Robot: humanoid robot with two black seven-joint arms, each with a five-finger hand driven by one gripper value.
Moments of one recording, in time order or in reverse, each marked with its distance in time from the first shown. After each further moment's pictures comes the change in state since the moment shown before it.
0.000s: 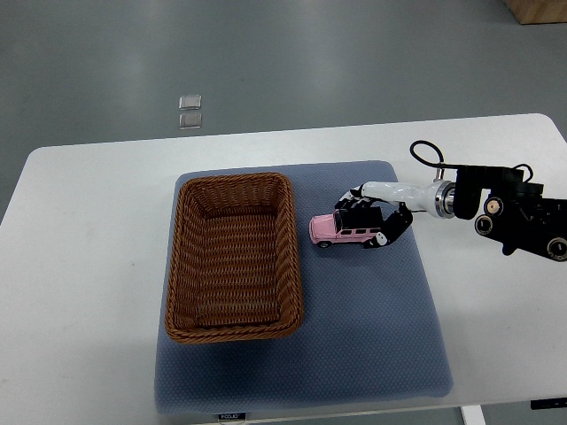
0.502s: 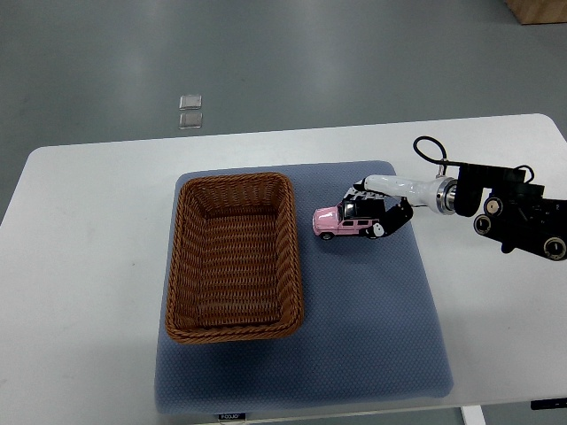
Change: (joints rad) left arm 0.000 0.000 0.000 0.002 -0.001 0.000 0.000; right arm 0.010 -0.007 0.003 -0.028 -0.006 -0.036 0.020
